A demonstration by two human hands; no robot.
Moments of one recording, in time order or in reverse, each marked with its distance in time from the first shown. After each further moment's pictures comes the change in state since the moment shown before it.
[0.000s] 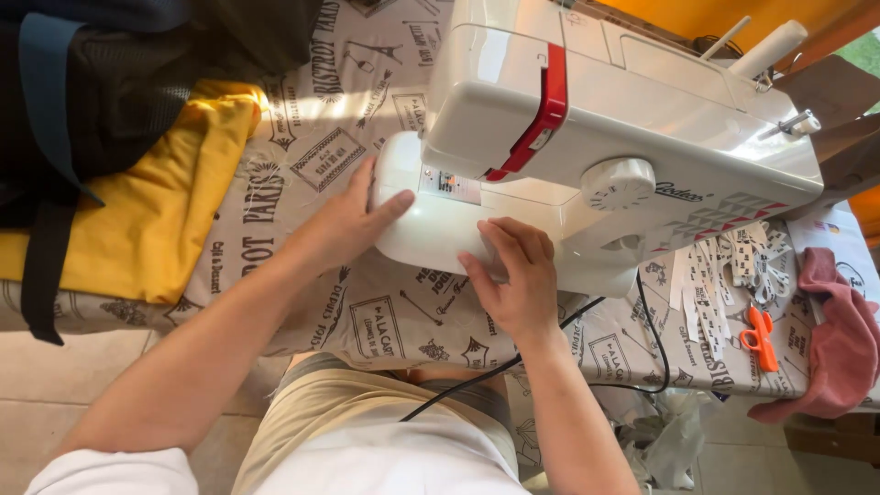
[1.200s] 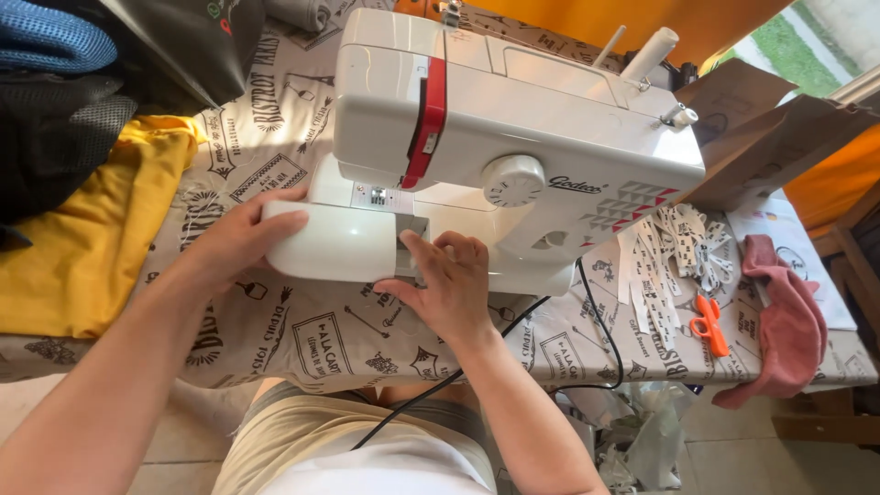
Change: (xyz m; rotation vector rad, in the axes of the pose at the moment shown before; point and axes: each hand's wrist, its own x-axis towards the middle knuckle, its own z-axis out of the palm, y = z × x) left_hand 0.010 -0.028 -0.011 -0.384 0.069 -0.079; right_hand -0.018 0.014 0.024 -0.226 0.135 -0.113
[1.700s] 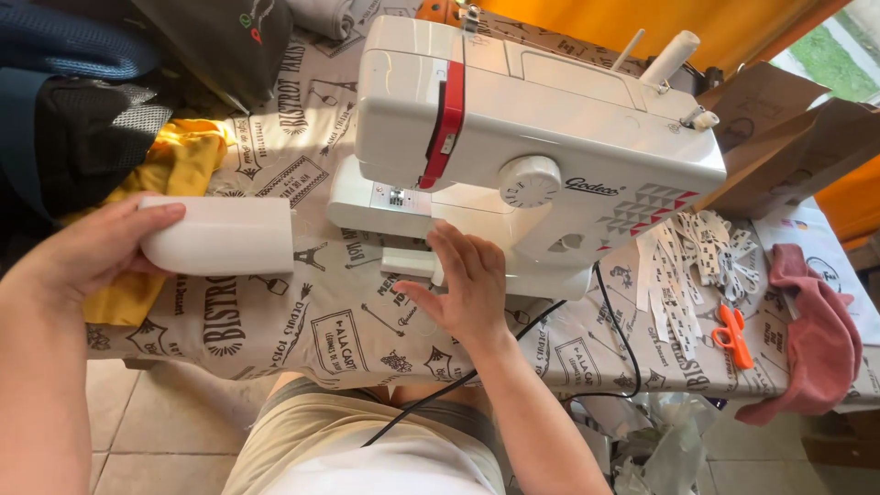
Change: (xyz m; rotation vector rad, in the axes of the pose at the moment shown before) left_hand -0.005 -0.064 -0.147 0.039 0.198 -0.203; right_hand 0.007 -0.008 -0.017 0.008 -0.065 0.044
